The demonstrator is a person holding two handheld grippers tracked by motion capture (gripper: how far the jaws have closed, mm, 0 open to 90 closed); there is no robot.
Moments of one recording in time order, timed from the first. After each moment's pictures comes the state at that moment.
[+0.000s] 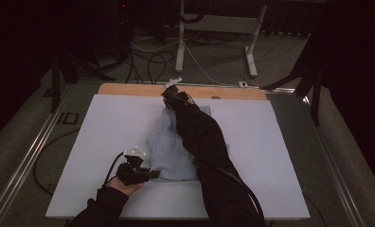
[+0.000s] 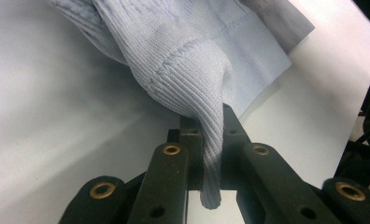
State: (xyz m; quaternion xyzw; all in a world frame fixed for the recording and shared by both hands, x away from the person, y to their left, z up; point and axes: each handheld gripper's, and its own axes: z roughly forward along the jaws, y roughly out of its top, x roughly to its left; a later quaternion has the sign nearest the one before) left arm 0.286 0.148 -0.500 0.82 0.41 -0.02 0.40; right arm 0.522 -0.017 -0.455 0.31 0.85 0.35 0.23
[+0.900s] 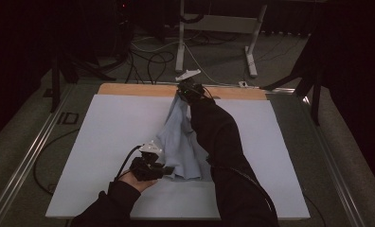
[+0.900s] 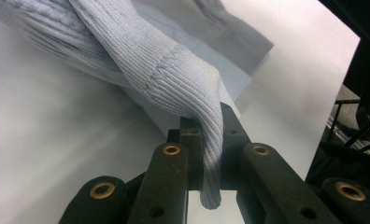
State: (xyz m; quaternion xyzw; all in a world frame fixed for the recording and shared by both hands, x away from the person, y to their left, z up) left arm 0.288 0.096 -0.463 0.85 0.34 -0.01 0.40; right arm 0.512 -0.068 -0.414 0.33 0.83 0.37 0.26
